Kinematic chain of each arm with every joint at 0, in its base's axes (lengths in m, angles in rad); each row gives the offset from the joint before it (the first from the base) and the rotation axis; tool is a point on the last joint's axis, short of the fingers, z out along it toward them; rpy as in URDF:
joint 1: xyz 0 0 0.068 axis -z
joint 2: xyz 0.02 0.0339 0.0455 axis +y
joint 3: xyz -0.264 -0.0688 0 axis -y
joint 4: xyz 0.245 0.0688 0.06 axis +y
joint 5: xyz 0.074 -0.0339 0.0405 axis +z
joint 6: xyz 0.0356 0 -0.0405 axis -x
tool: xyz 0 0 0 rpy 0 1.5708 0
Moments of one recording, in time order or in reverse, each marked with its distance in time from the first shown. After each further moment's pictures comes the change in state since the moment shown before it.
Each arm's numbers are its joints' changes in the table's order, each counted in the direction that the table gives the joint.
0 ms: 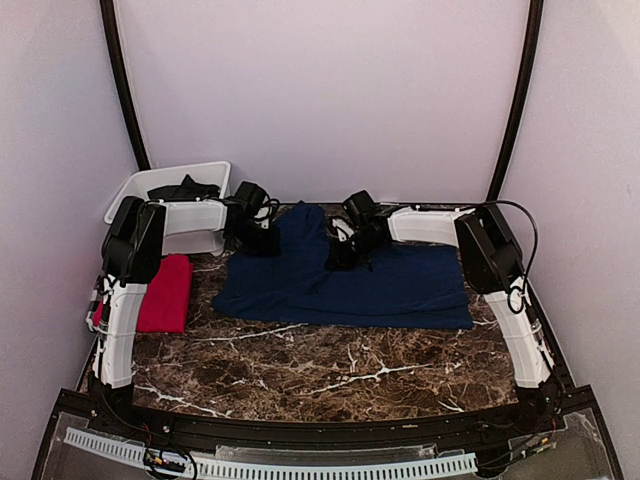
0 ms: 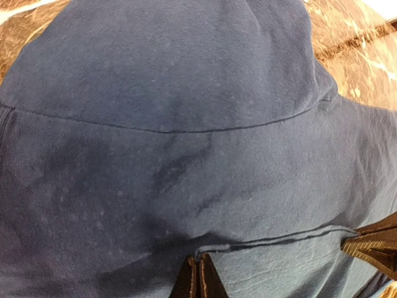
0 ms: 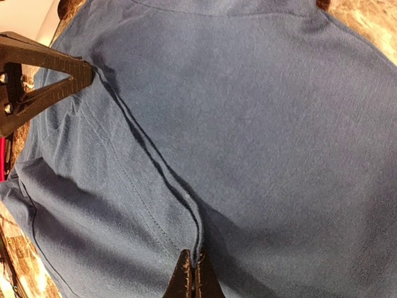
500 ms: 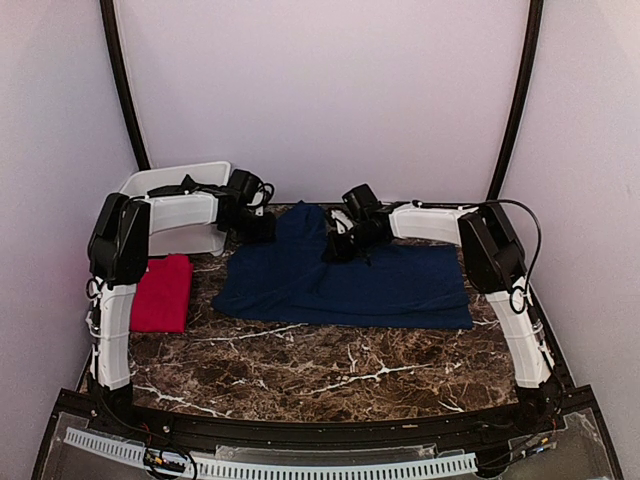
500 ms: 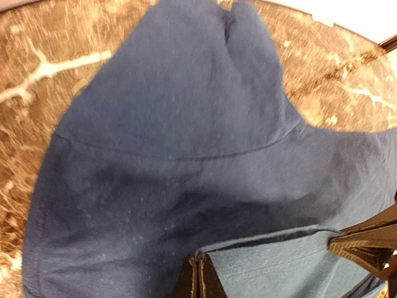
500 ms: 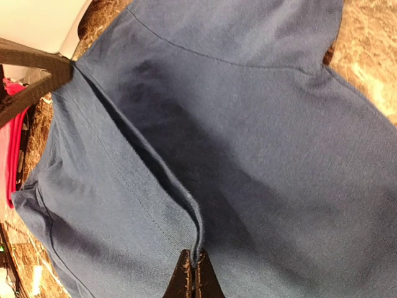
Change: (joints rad) left arm 0.000 -0.107 -0.052 -0.039 0.071 -0.009; right arm 0.000 -0.019 0.008 -0.050 -0.005 0.001
